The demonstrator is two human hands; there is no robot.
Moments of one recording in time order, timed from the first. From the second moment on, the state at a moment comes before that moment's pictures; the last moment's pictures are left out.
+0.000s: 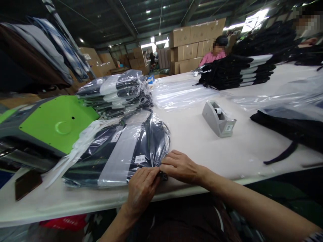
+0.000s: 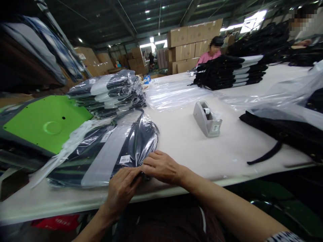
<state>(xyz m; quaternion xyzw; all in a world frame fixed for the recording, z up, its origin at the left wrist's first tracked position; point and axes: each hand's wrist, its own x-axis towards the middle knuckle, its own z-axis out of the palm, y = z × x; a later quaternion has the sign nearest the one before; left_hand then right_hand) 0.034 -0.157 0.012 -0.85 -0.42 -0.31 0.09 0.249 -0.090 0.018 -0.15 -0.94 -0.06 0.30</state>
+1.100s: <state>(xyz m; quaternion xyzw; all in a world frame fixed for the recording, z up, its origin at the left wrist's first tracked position) 0.014 -0.136 0.026 -0.93 -0.30 -0.10 0.19 0.256 -0.099 -0.011 -0.16 -0.93 0.19 0.28</state>
